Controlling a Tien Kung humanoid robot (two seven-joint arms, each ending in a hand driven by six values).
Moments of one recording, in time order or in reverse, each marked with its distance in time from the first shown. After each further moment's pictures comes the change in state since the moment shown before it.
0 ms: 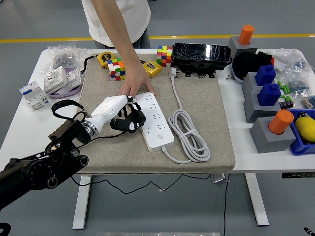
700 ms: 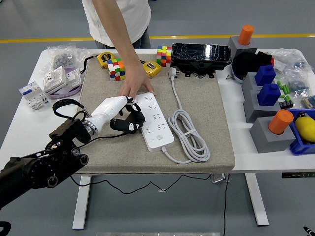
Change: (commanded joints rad) left arm -0.006 -0.001 0.000 0.010 -0.001 -0.041 0.038; right arm 0.001 0.001 0.002 0.005 -0.001 0.001 -0.001
